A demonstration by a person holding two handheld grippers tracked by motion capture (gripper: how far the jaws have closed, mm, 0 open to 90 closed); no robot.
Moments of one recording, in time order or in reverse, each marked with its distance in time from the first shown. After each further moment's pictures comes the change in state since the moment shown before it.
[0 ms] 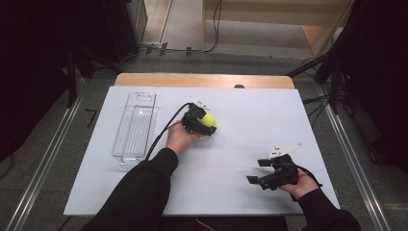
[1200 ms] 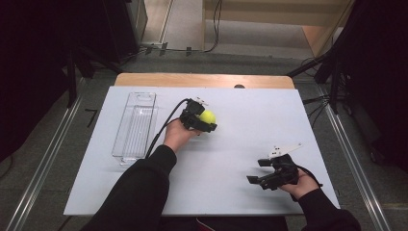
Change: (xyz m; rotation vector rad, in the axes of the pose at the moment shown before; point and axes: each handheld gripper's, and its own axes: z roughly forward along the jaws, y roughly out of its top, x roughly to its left) left arm 0.000 0.012 -0.022 -0.011 -0.061 -0.032; right arm 0.000 0.000 0.000 0.002 0.001 0.000
